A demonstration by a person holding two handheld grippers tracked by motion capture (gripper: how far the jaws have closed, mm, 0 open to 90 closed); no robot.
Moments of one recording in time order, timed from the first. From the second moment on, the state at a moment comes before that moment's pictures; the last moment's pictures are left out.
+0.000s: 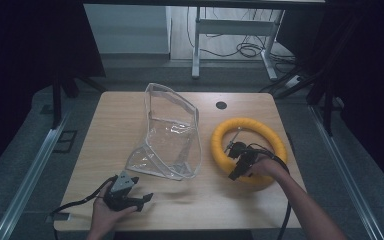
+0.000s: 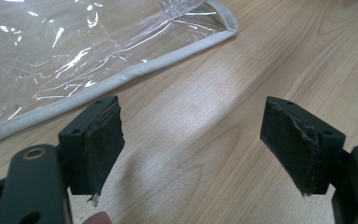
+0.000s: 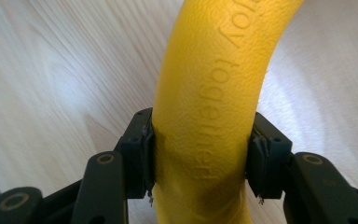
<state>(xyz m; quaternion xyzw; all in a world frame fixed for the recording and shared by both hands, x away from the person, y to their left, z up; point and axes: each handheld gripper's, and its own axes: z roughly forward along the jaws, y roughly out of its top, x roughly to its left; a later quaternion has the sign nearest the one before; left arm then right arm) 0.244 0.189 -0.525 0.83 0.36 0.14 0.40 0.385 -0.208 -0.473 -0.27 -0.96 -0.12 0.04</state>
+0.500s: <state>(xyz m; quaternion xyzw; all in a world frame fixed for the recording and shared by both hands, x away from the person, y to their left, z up) 0.244 0.189 -0.525 0.83 0.36 0.14 0.40 0.388 -0.235 -0.432 -0.30 -0.93 -0.23 0.02</state>
